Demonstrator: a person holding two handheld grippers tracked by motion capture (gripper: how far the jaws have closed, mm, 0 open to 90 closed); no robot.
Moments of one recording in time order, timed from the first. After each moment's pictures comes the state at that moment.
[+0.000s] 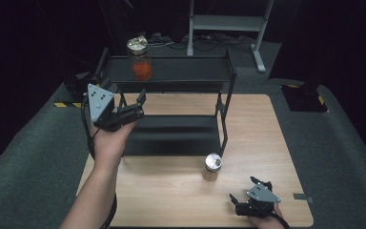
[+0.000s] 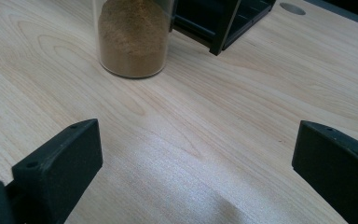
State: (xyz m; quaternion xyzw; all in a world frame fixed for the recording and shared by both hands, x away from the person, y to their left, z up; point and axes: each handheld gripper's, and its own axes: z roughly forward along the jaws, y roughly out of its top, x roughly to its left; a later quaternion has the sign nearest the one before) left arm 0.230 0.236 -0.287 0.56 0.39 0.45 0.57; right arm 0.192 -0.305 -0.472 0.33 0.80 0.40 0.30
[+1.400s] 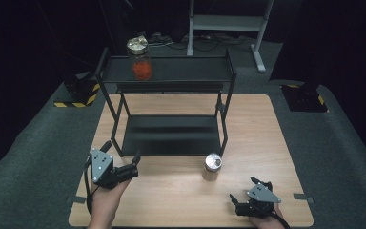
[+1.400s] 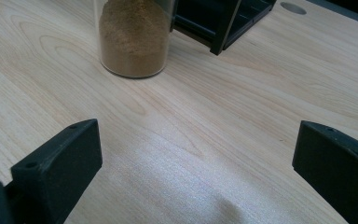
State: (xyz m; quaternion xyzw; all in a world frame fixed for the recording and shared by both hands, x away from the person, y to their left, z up) left arm 0.165 0.256 -0.399 0.62 0.46 0.39 0.51; right arm 0.191 -0.305 -0.472 0.33 0.80 0.40 0.30
